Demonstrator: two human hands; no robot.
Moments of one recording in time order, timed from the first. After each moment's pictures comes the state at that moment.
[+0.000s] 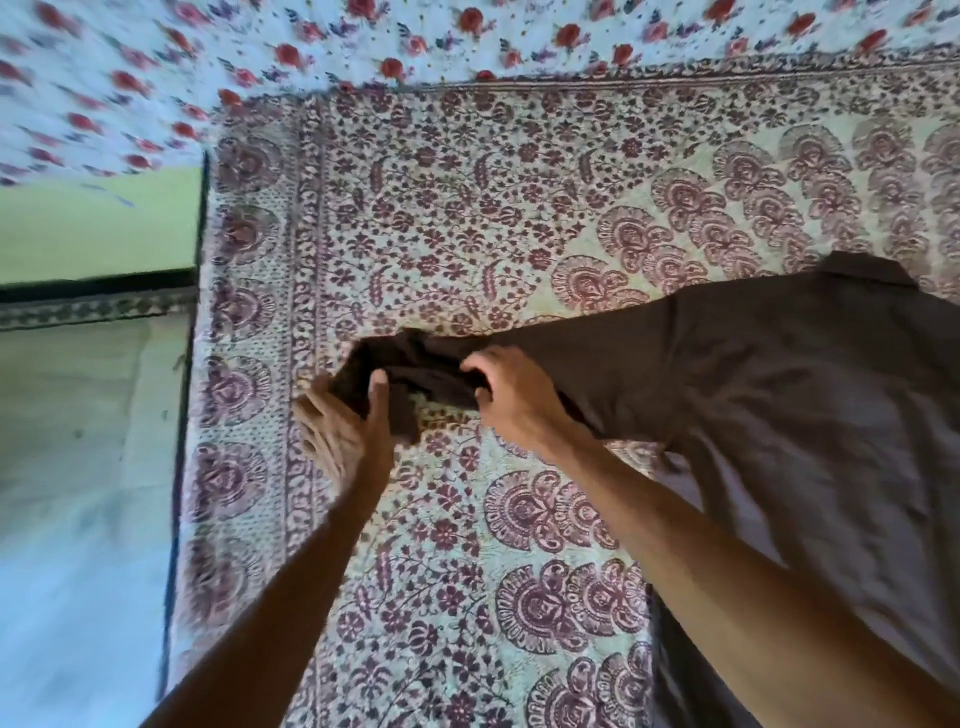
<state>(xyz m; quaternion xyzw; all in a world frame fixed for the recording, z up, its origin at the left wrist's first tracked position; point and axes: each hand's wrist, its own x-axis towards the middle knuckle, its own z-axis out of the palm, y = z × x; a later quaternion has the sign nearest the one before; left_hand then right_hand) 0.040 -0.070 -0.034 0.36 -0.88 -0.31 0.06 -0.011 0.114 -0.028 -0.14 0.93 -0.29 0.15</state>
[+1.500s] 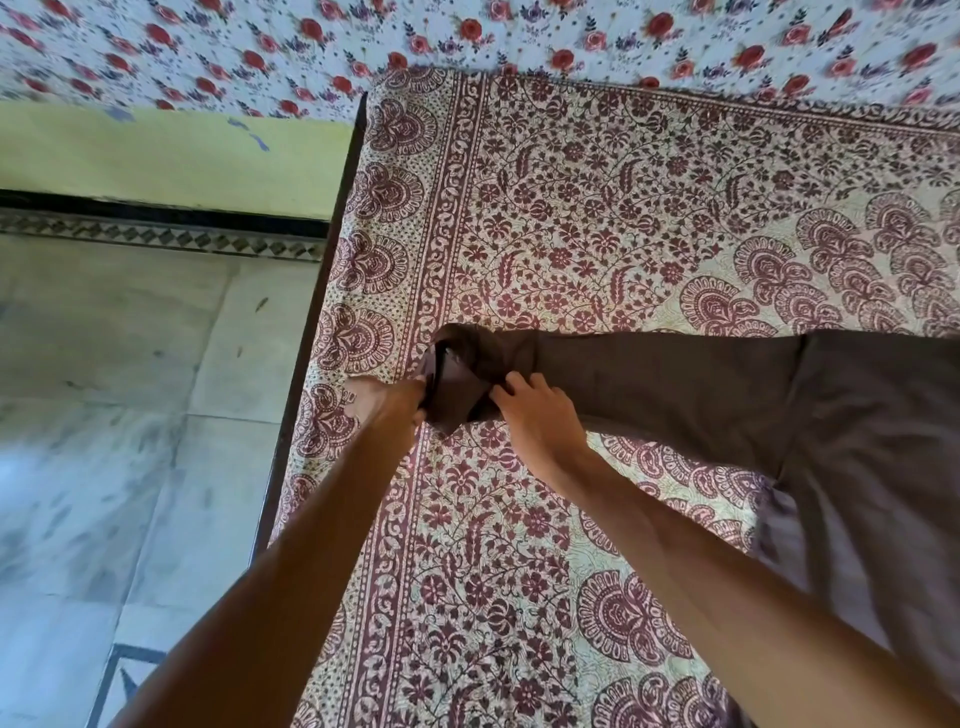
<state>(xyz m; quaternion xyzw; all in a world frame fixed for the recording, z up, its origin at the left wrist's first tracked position) 0.032 -0.176 -0.025 0.61 -0.58 -0.53 -0.12 0.032 0.007 -0.033 -0.29 0.94 -0.08 0.15</state>
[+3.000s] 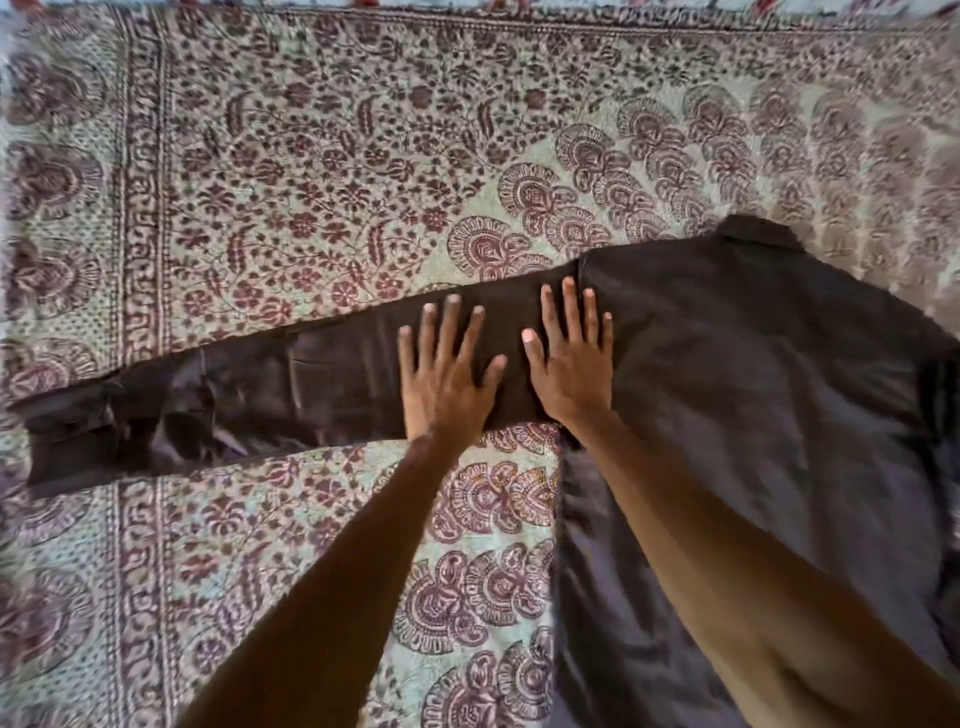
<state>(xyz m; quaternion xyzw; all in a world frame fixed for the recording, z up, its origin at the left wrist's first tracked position) 0.011 0.120 -0.103 -0.04 -0.99 -0.14 -0.06 -0.004 0.289 -0.111 0.04 1.00 -0.05 0.05</state>
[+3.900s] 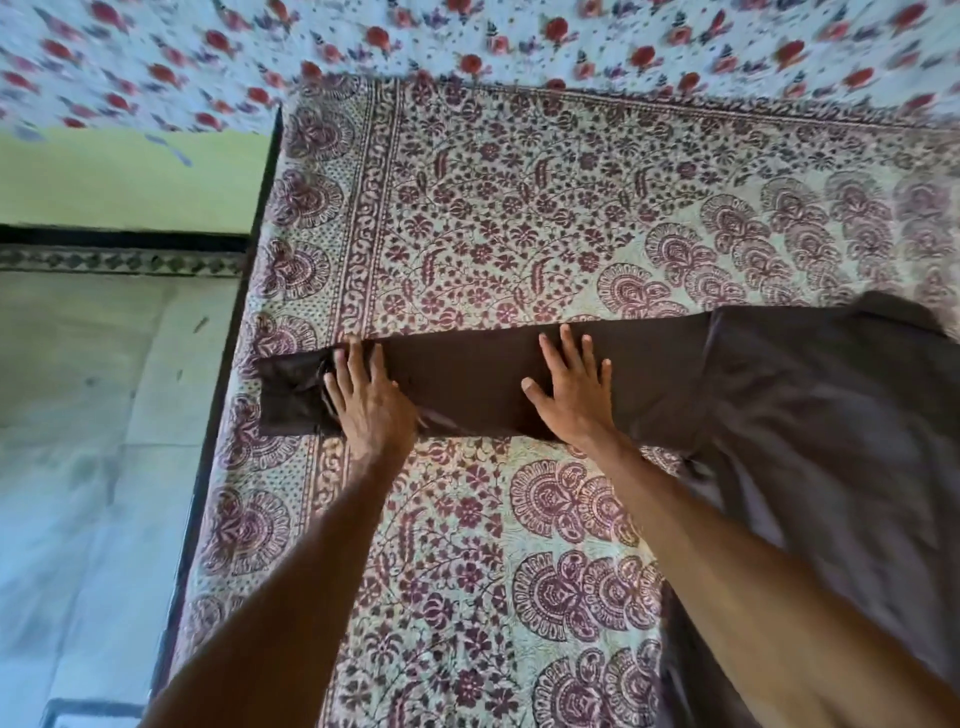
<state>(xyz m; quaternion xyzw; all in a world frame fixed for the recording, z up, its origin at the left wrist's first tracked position) 0.053 -0.106 -0.068 0.23 -0.95 -0.18 -0.04 0.002 0.132 -0.073 -0.04 0.97 -0.18 0.17</state>
